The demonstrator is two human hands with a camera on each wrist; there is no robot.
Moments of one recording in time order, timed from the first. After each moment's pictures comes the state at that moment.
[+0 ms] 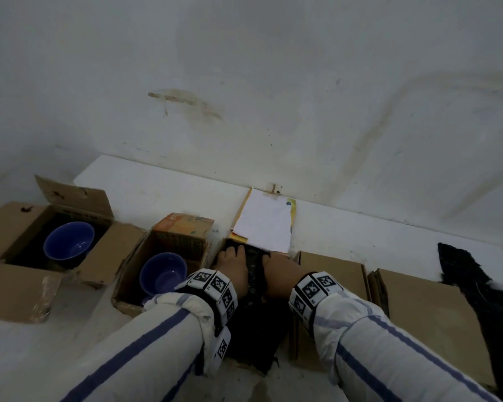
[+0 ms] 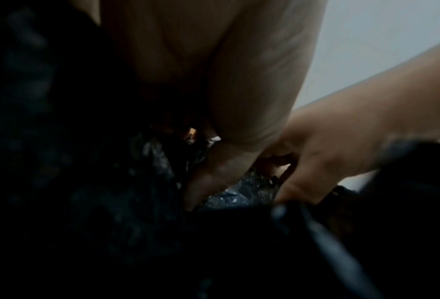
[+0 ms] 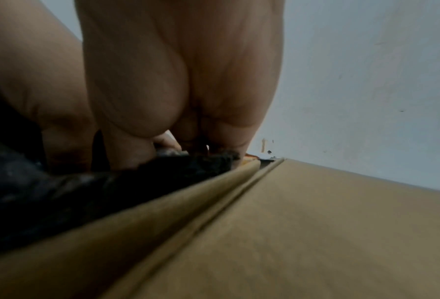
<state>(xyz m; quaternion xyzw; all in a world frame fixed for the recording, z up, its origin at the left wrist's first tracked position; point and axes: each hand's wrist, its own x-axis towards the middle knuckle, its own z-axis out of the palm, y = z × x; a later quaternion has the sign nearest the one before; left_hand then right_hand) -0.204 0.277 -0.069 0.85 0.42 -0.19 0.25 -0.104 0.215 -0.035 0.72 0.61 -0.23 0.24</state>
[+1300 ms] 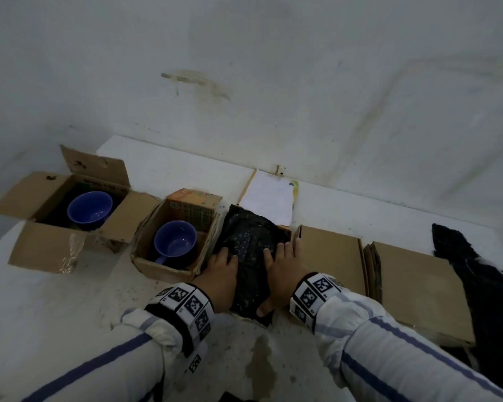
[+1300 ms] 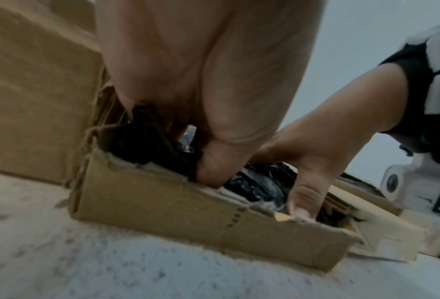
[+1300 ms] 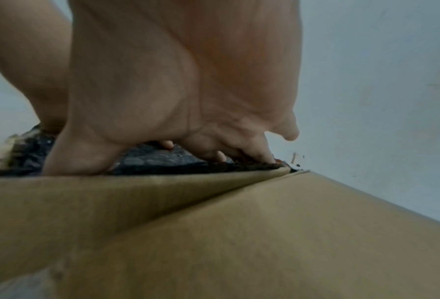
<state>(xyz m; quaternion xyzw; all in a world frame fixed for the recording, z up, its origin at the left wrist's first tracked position) -0.277 0.222 -0.069 0.87 0.37 -0.23 0.21 -0.145 0.159 -0.056 0.72 0.57 -0.11 0.37</state>
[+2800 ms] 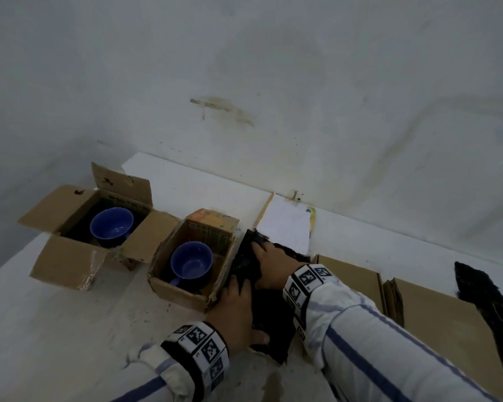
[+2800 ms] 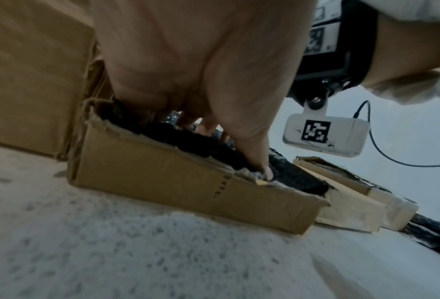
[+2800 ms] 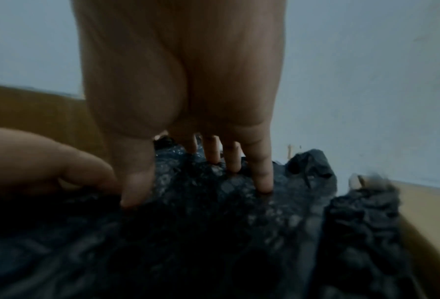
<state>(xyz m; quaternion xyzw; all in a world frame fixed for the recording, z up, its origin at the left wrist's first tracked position) -0.286 0.213 -0.080 0.85 0.41 -0.13 0.30 -0.141 0.237 -0.043 0.74 0.61 -0.25 0.15</state>
